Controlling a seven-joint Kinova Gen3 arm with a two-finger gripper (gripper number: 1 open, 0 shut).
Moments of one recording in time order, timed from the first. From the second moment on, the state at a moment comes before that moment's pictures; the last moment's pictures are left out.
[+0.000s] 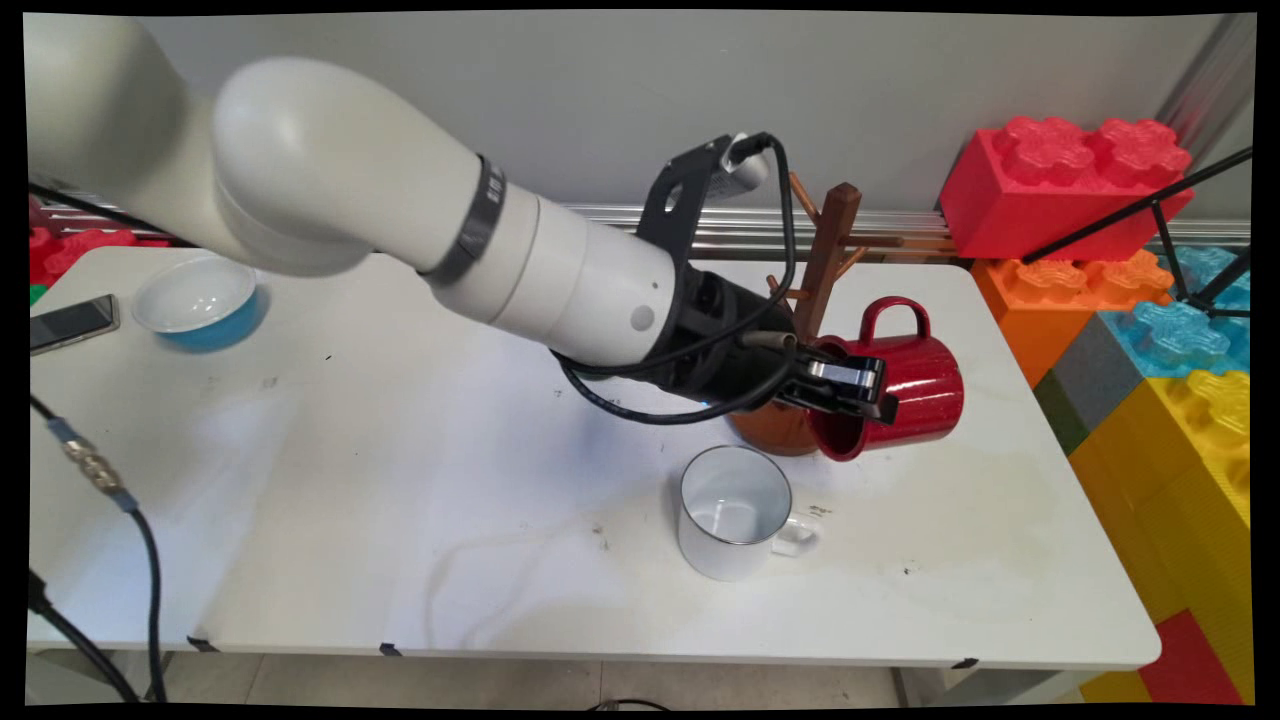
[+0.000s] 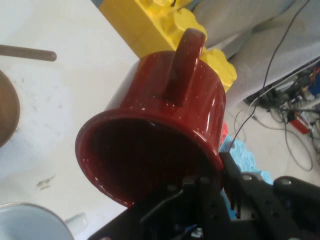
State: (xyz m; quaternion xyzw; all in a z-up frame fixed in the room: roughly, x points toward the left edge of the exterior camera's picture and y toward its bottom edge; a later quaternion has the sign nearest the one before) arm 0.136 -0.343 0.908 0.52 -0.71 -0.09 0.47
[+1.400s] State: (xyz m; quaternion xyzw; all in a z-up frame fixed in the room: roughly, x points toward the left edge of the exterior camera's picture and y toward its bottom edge) arm 0.153 -0.338 0.995 0.45 -0.83 -0.01 0.32
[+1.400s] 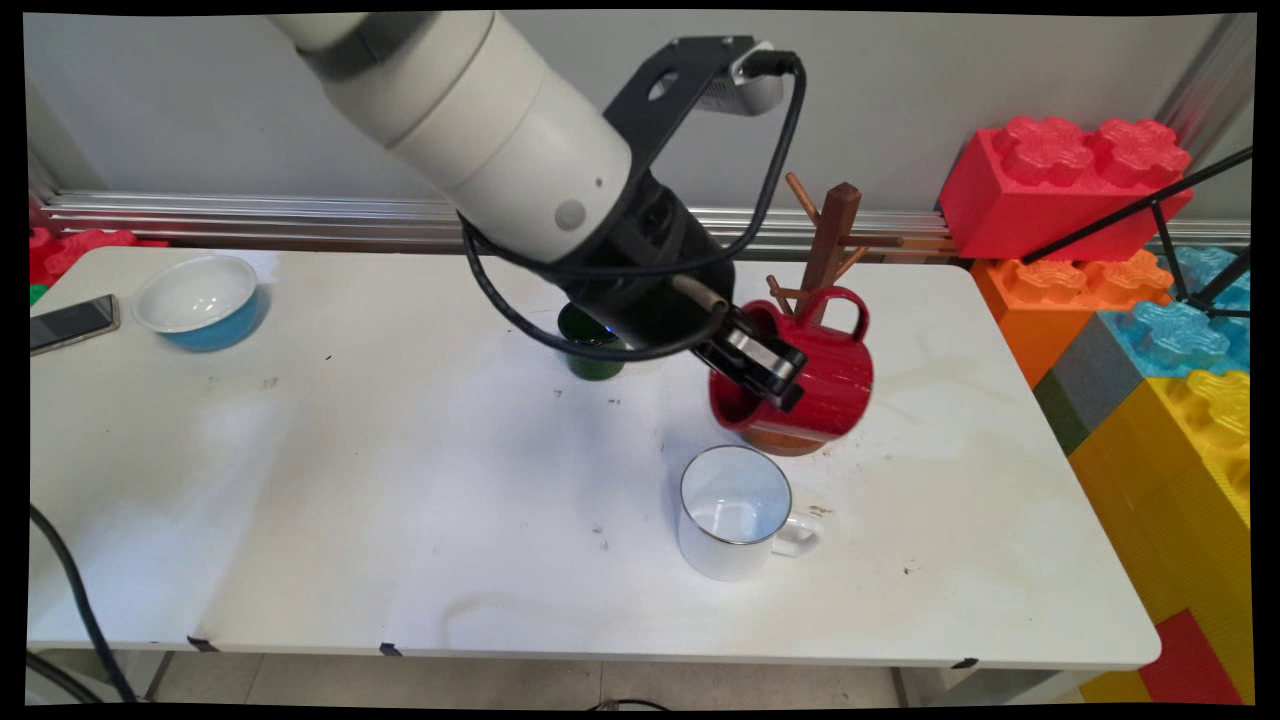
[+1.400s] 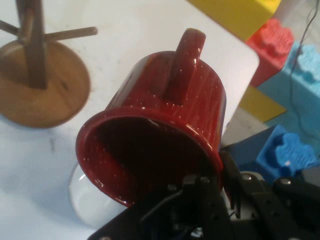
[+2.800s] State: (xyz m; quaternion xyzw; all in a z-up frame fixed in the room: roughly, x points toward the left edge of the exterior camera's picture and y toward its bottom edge) arm 0.167 -0.379 1.006 0.38 -0.92 0.10 0.07
